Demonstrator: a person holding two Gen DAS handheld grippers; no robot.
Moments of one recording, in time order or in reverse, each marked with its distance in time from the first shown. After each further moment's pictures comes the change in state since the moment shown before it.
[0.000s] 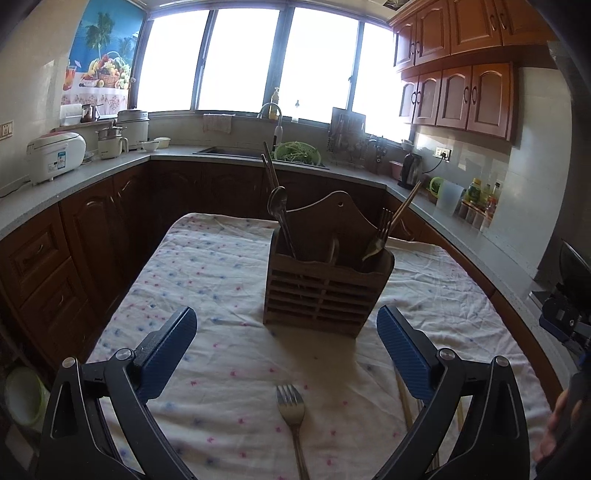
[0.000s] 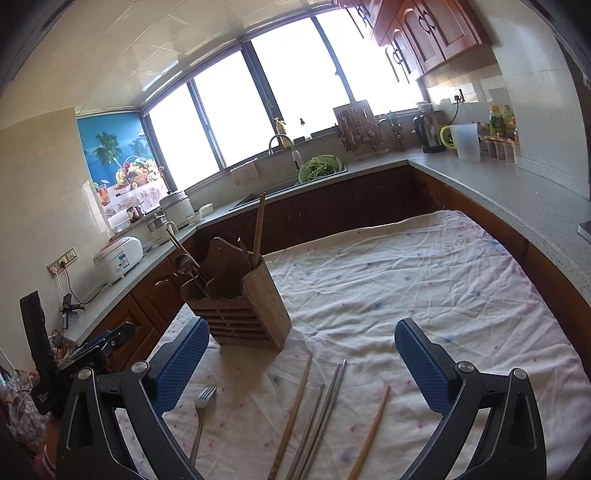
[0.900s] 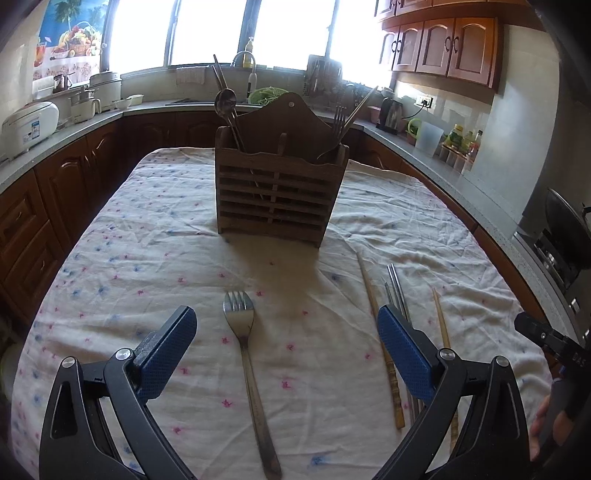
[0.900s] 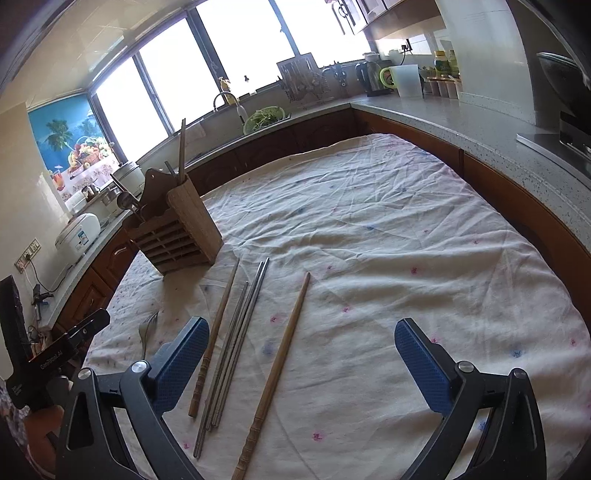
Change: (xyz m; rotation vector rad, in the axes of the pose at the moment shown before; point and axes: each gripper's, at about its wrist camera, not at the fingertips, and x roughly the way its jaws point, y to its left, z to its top) left arm 0.011 -0.038 -0.064 0.041 0.204 -0.062; right arm -0.019 -0.054 -0.077 0.096 0.181 -0.174
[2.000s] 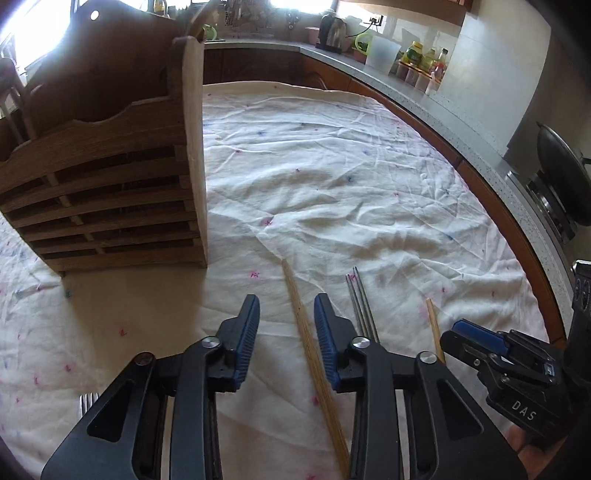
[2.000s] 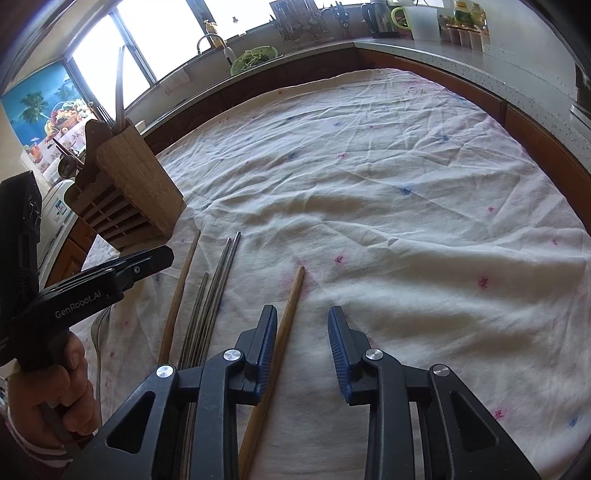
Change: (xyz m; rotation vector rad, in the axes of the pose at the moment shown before) left arm 0.159 -0.081 0.049 0.193 0.305 -0.180; right arm 0.112 -0.002 0.022 -0.010 0.235 -0.015
